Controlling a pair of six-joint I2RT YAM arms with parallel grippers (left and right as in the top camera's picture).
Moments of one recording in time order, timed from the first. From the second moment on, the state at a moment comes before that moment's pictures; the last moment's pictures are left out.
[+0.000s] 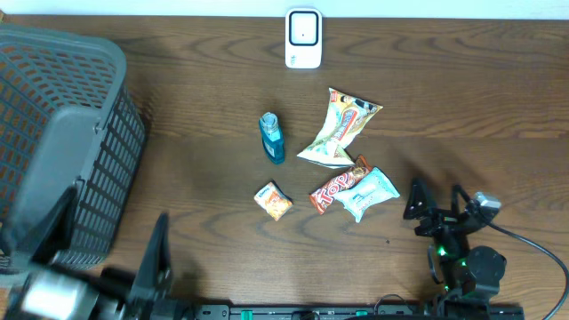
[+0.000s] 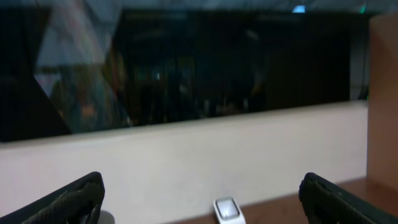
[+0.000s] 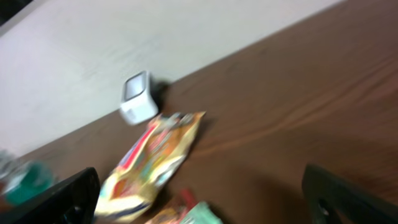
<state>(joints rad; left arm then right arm) -0.24 0.24 1.06 -0.51 0.07 0.03 -0.12 0.10 0.01 -0.05 -0.24 0.49</state>
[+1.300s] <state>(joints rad) -0.18 0.01 0.80 -0.44 -0.09 0.15 -0.07 0.35 0.19 -0.07 -0.74 0.56</state>
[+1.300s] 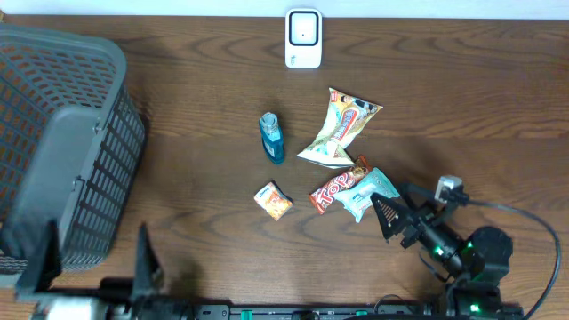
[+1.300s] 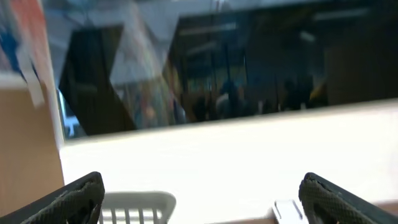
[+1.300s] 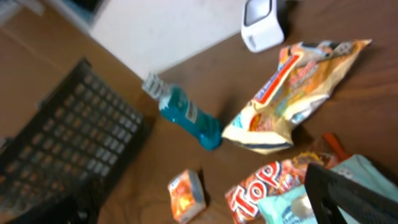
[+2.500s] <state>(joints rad) -0.19 0.01 0.43 -0.49 -0.11 0.14 0.75 1.93 1.62 -0.57 0.11 0.25</state>
